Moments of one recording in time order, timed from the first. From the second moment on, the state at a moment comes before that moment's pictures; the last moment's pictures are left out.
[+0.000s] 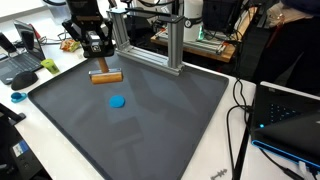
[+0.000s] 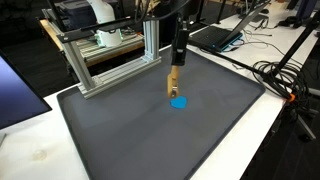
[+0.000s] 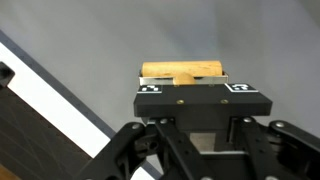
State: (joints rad) arm -0.08 0.35 0.03 -1.71 -0.15 2.13 -0.76
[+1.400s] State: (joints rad) arm -0.13 0.46 0.09 -1.69 0.02 2.16 -1.34
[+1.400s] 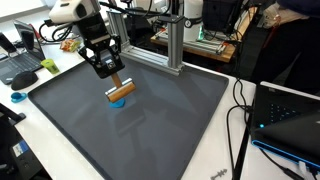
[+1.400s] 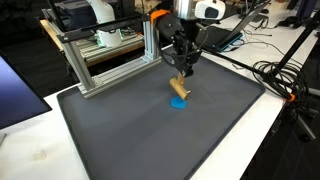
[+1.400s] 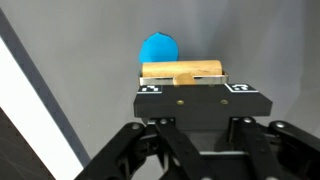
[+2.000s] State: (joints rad) arm -0.12 0.54 0.09 -1.62 -0.02 2.18 -1.39
